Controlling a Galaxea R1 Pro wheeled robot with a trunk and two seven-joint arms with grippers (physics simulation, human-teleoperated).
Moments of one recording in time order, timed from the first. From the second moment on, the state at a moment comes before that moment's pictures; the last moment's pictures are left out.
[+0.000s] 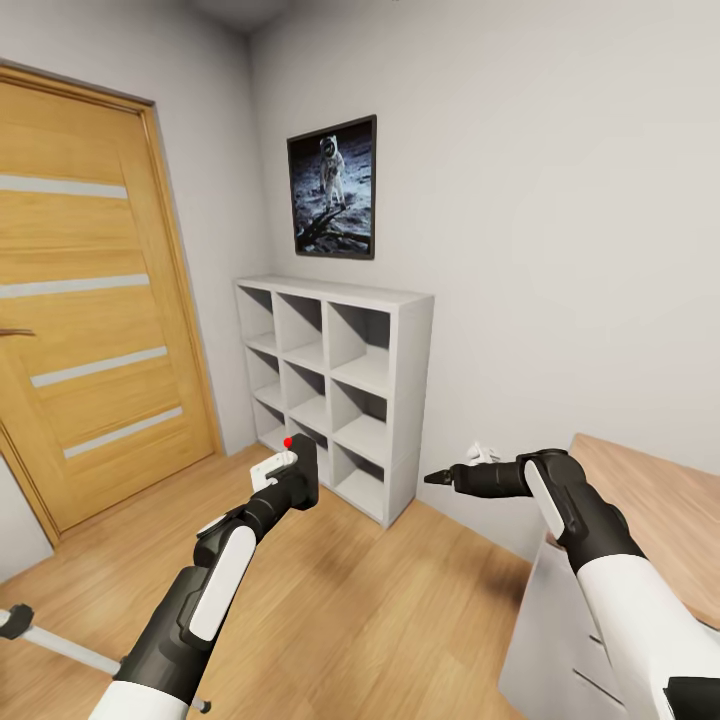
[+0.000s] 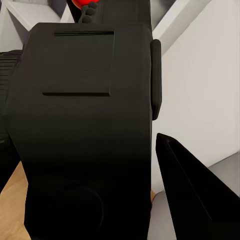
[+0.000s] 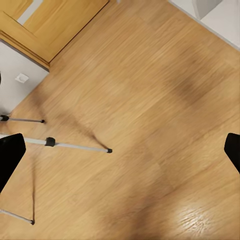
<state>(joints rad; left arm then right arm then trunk) -0.46 -0.08 -0.13 -1.29 0.62 0.45 0.19 -0.80 -0.14 0.00 -0.93 -0.15 1.01 0.65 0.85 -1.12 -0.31</state>
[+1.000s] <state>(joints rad) -0.46 -0.08 -0.13 -1.28 0.62 0.45 0.19 -0.80 -0.13 0.00 -0.92 -0.15 1.01 0.65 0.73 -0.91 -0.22</state>
